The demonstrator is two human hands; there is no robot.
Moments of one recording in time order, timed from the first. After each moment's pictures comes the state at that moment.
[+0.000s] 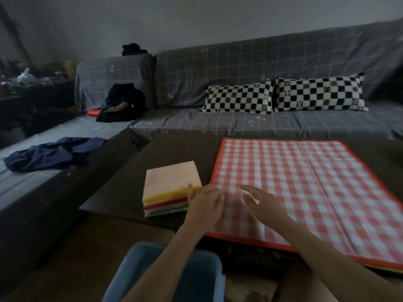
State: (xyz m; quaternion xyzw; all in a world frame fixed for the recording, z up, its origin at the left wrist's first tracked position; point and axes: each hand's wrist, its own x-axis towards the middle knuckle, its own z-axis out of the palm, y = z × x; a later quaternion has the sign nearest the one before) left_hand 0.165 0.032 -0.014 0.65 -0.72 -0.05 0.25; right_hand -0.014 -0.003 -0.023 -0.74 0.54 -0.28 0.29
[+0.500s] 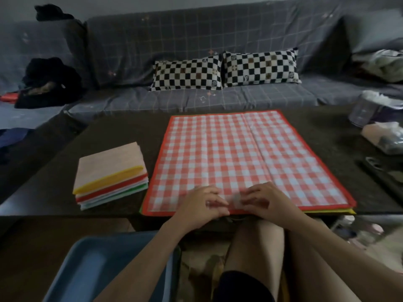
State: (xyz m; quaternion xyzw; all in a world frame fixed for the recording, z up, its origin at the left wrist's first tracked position) left_hand 0.077 0.052 -0.044 0.49 -0.81 -0.26 0.18; right_hand -0.153 0.066 -0.045 -0.79 0.56 -0.19 0.17
